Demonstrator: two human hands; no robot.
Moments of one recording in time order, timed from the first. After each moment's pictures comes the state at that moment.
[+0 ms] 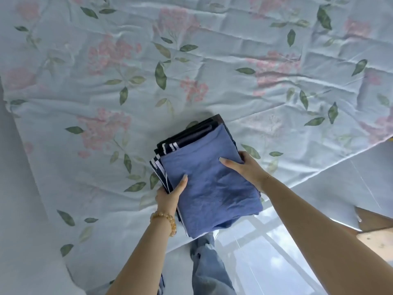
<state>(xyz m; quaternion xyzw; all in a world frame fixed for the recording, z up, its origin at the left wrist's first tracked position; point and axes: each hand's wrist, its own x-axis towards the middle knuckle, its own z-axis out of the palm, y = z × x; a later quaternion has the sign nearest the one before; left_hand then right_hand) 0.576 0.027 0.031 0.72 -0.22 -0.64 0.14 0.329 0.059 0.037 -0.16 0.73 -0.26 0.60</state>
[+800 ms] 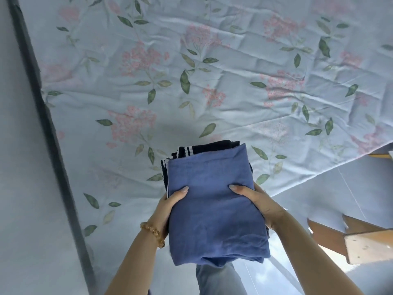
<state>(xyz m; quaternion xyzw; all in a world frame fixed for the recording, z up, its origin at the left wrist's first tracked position) 0.655 0.036 0.142 0.55 -0.13 -0.82 0.10 0.418 0.108 0.163 -0.04 0.64 -0.34 0.69</state>
